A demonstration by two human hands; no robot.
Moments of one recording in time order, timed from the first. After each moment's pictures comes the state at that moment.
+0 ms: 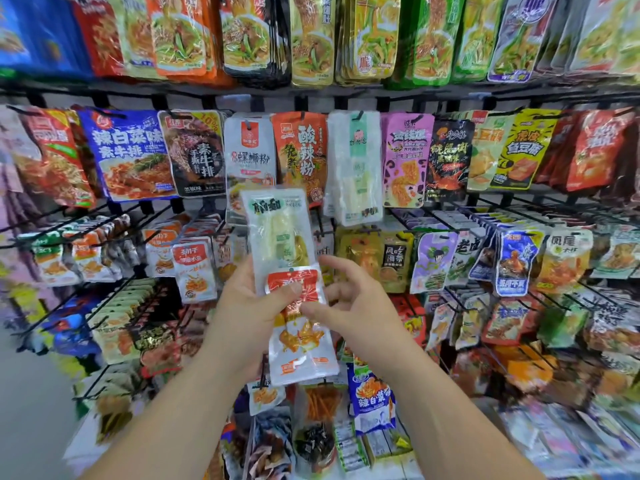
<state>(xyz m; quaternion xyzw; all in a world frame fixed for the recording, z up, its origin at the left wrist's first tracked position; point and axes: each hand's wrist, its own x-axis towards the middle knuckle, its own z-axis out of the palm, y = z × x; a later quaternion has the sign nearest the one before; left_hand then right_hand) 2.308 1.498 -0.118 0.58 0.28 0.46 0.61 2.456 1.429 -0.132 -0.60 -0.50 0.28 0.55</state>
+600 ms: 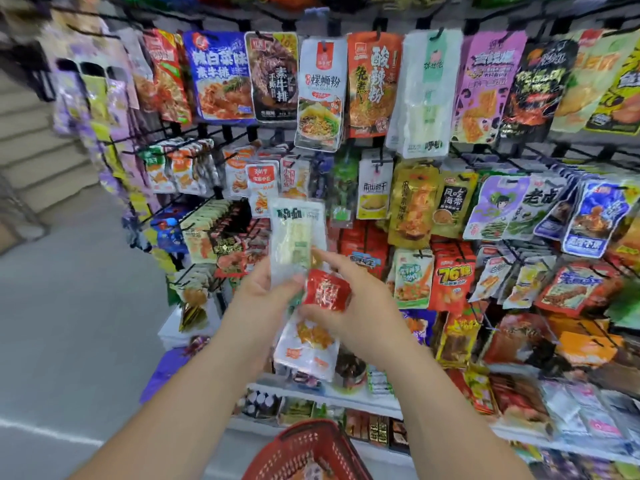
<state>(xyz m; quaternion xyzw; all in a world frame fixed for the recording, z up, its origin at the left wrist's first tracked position) 2.235 1.403 -0.177 0.50 0.40 0.45 0.62 2.392 1.368 -0.191 -0.60 -0.63 0.25 0.42</state>
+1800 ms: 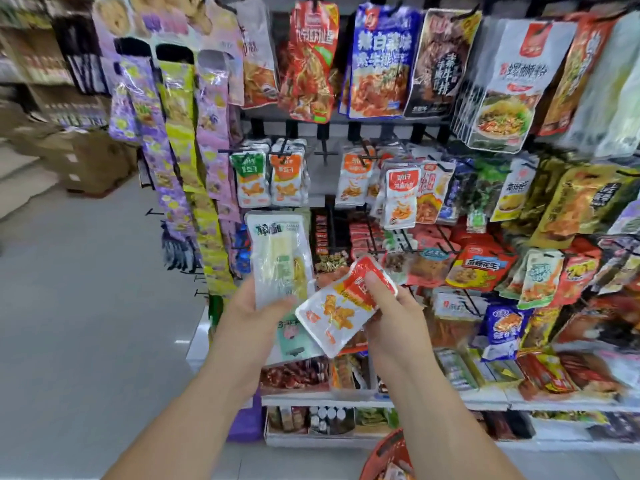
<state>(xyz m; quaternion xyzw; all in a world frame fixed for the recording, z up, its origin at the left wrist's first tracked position) 1.924 1.618 -0.216 0.49 0.43 0.42 0.63 2.092 1.555 -0.226 -0.51 -0.16 0.44 0.73</state>
